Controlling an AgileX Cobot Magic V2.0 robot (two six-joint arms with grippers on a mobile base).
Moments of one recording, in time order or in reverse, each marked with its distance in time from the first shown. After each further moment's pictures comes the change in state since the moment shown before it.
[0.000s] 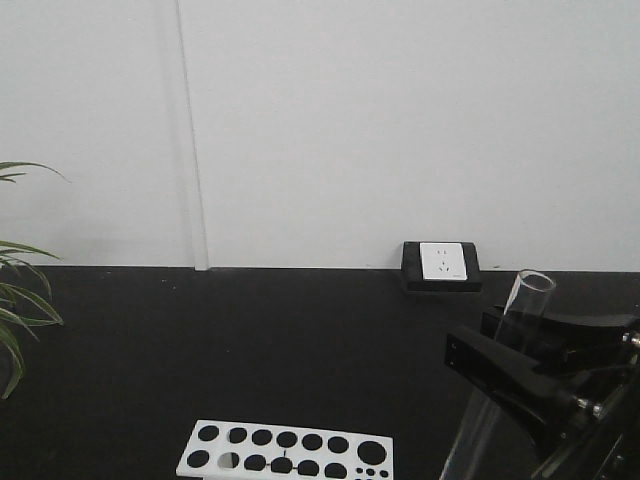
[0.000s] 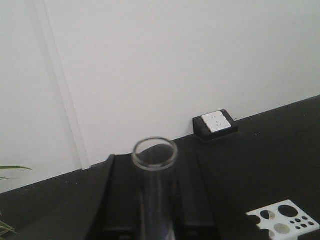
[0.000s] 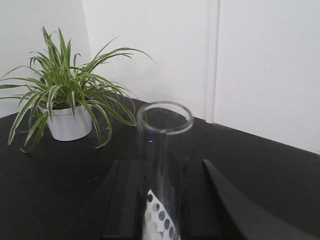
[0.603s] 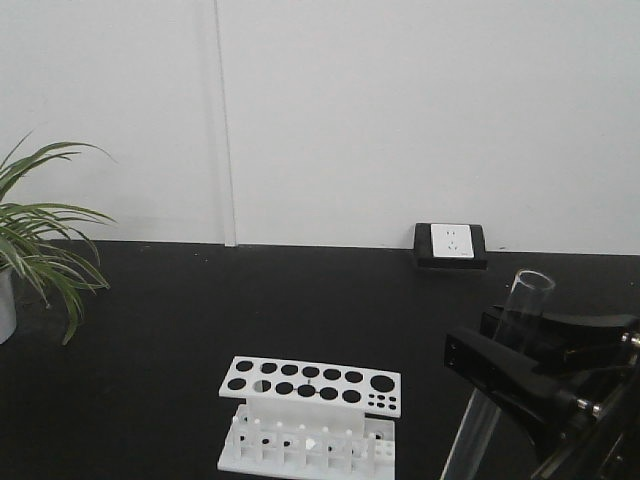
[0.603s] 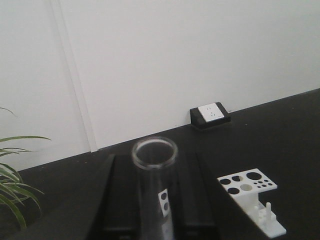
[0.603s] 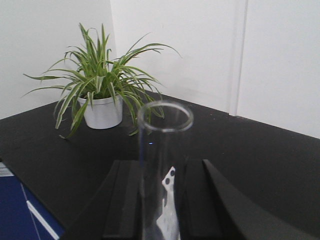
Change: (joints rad) left arm 0.000 0.000 0.000 0.000 0.000 0.000; right arm 0.000 0.000 0.000 0.000 0.000 0.000
